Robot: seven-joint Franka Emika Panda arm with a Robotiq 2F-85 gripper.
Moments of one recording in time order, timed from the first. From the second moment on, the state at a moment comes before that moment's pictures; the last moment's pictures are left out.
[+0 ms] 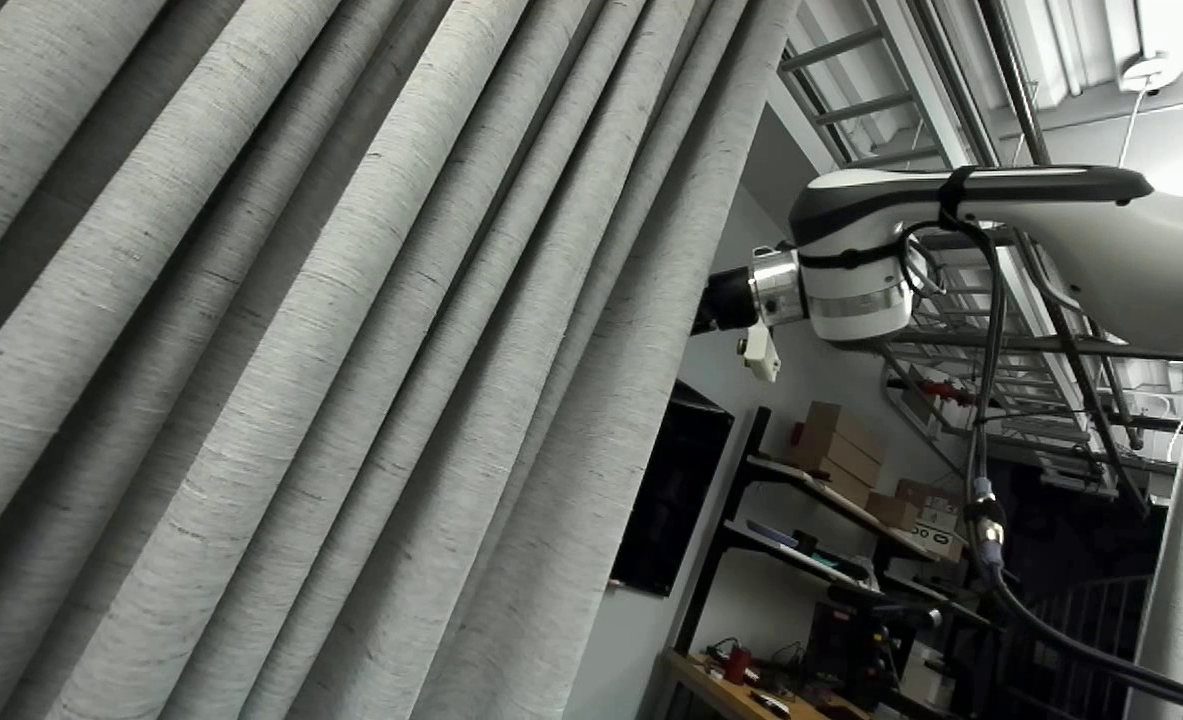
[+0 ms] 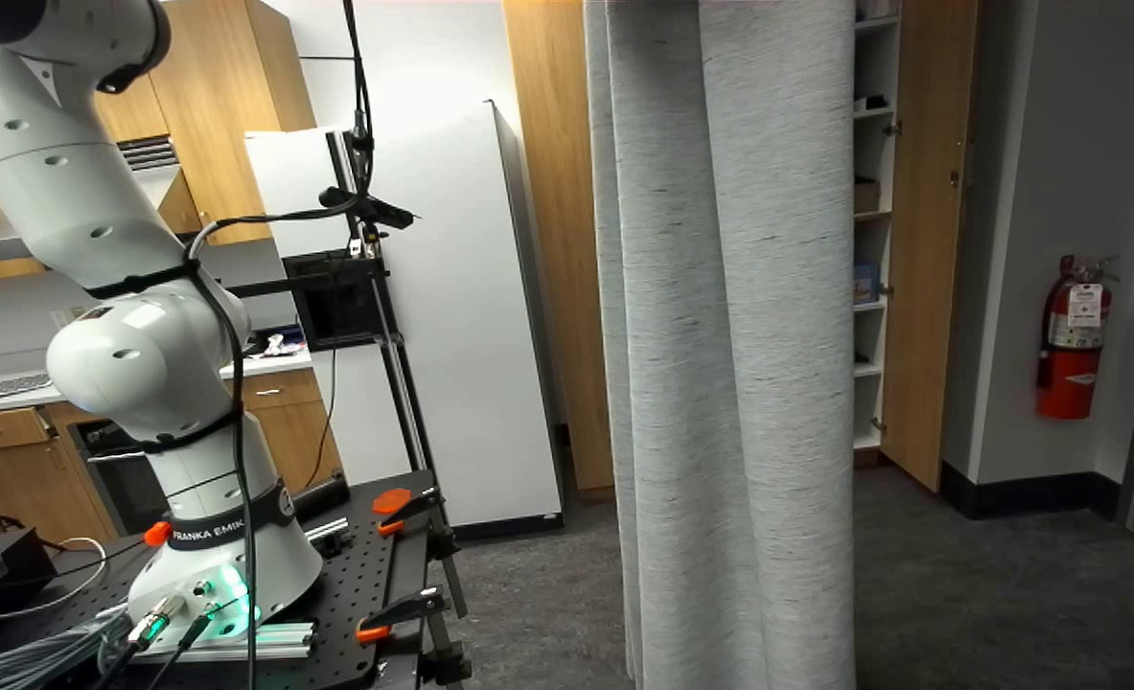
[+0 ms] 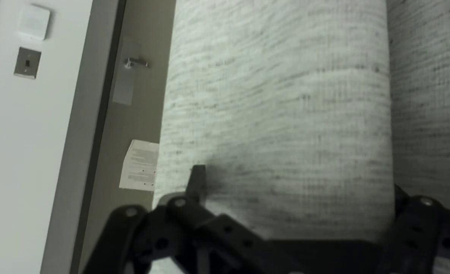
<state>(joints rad) 0.01 -0.20 -0.17 -1.86 0.64 2.63 -0.91</state>
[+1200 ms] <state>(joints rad) 0.00 -0.02 -0.19 -1.75 0.60 2.96 -0.87</state>
